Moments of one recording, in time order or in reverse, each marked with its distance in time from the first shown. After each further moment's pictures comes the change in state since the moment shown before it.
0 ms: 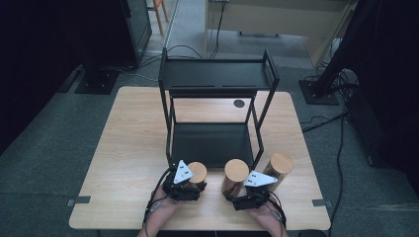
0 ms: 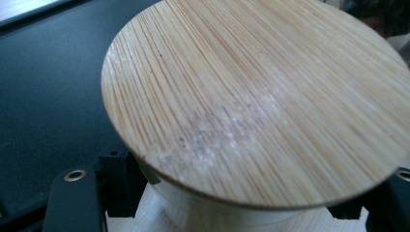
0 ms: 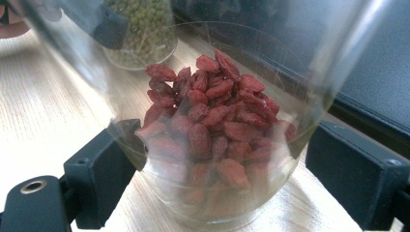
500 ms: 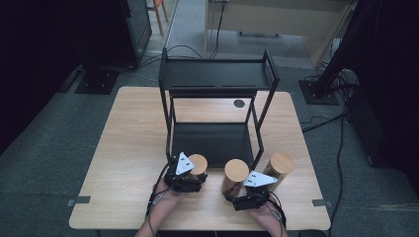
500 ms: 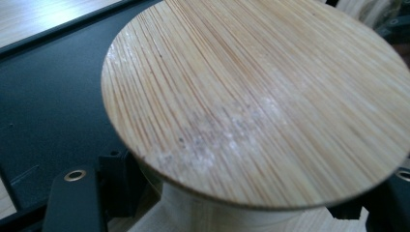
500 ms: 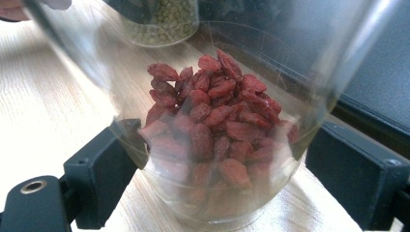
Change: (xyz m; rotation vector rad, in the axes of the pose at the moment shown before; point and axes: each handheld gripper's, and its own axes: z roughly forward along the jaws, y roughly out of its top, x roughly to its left) left arm 0.011 0.015 0.008 0.001 0.044 -0.020; right arm 0.000 0.000 0.000 -0.001 0.003 -0.006
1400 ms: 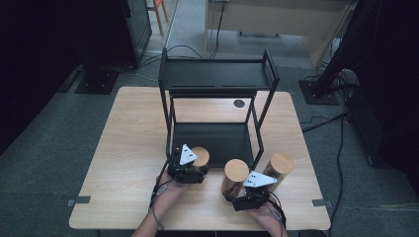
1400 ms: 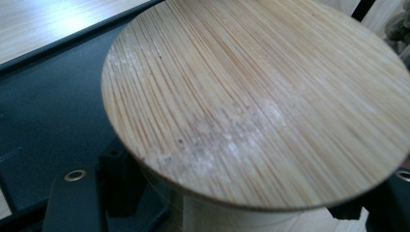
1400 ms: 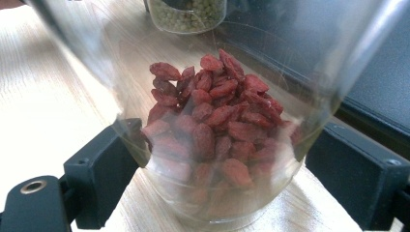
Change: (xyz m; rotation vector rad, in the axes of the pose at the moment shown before) left arm 0.010 0.017 0.015 0.022 0.017 -0.003; right arm 0.001 0.000 0.000 0.000 0.000 -0.008
